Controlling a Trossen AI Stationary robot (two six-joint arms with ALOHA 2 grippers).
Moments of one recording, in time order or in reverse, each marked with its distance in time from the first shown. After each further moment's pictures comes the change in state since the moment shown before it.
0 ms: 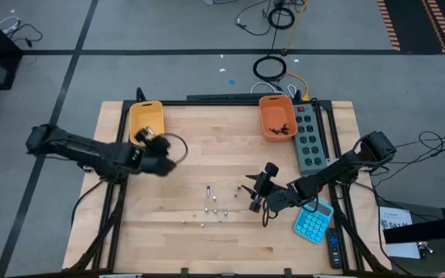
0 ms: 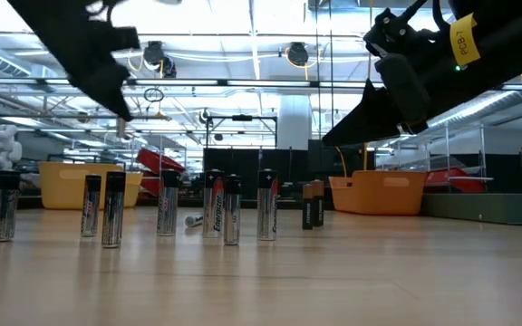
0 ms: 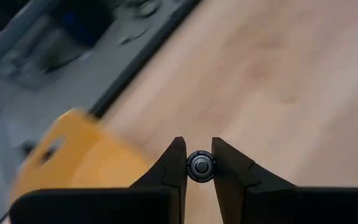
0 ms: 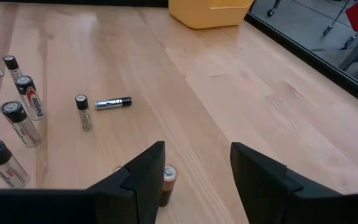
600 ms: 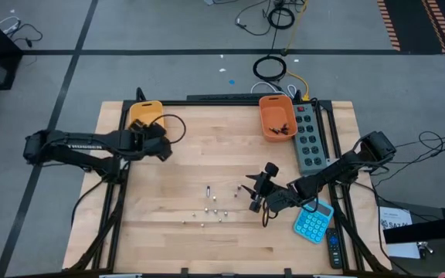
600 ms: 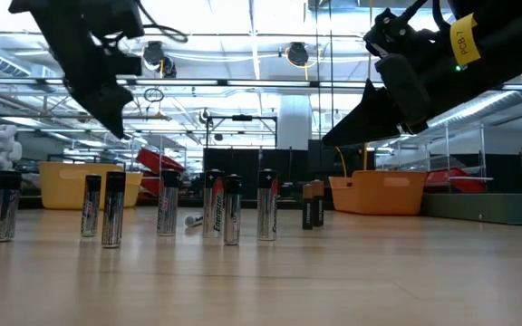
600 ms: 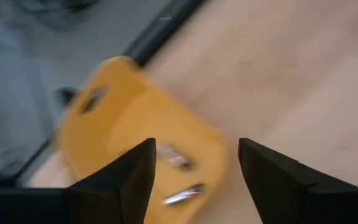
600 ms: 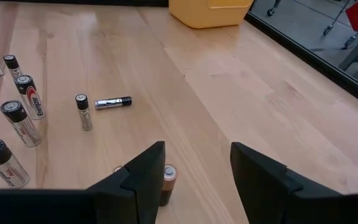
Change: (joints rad) left arm 0.247 -0.009 0.000 -0.028 0.142 0.114; right arm 0.000 0.000 0.000 -0.001 0.000 -0.001
